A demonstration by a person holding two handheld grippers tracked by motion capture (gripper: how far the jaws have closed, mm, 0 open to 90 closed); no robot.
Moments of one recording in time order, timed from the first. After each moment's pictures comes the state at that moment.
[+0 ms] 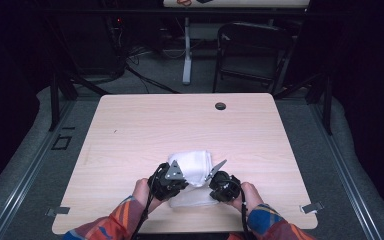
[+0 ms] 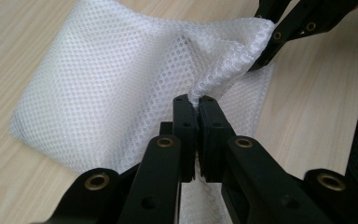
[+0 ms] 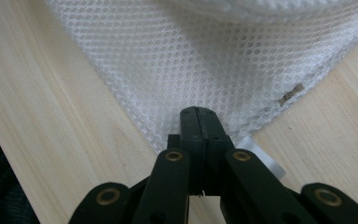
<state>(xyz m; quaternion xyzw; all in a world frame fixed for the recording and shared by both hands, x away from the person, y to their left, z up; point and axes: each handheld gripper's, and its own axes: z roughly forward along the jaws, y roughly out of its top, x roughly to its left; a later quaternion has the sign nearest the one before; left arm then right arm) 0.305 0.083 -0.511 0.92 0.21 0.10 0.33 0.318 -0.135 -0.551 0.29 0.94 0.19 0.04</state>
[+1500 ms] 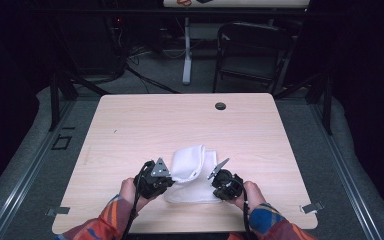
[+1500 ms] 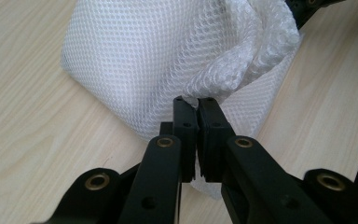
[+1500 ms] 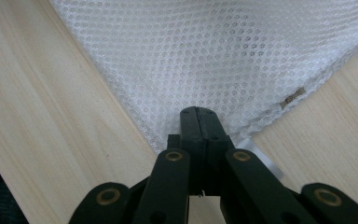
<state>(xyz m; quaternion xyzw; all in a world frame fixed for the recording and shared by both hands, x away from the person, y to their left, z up) 0.305 0.115 -0.506 0.91 0.25 0.11 0.32 0.321 -0.142 -0.550 0.30 0.93 0.18 0.04</state>
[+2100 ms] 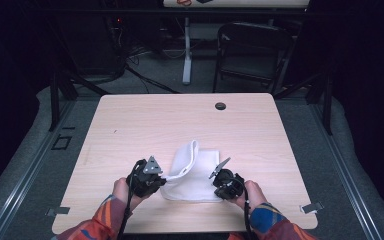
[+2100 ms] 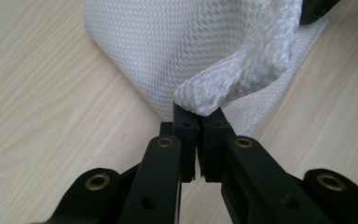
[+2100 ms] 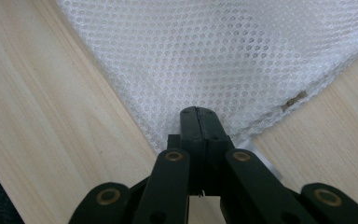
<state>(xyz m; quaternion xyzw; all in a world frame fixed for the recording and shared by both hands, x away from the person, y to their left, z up) 0.310 0.136 -0.508 0.90 0.29 0.11 0.30 0.323 -0.145 -0.549 0.31 0.93 0.18 0.05</state>
